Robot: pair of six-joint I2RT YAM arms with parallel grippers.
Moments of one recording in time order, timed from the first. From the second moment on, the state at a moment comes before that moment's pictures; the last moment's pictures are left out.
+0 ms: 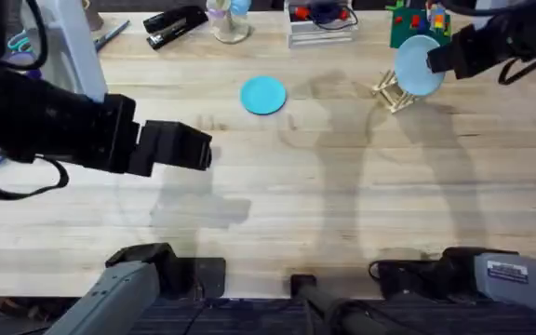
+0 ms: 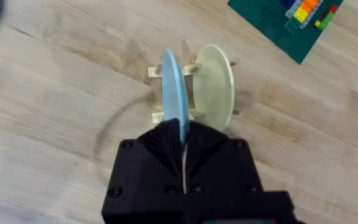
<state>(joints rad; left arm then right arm) 0.14 1.05 1.32 -1.65 0.42 0.28 -0.07 1.41 1.22 -0.77 -0.11 -0.48</state>
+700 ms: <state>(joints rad) 0.14 1.05 1.32 -1.65 0.42 0.28 -0.07 1.44 1.22 -0.76 -0.12 -0.48</state>
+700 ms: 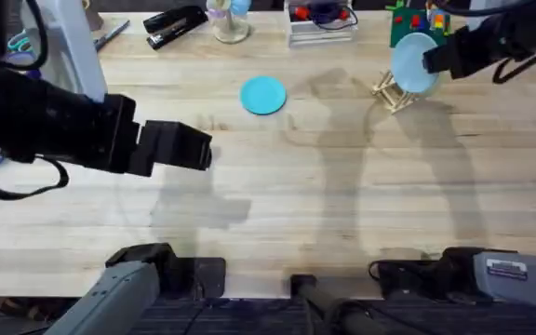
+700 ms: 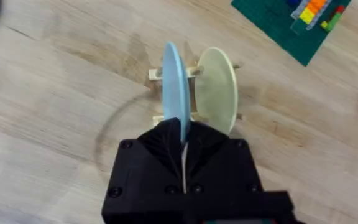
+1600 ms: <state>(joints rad) 0.14 1.05 1.32 -1.65 0.42 0.28 -0.07 1.50 1.22 -0.78 -0.12 -0.48</state>
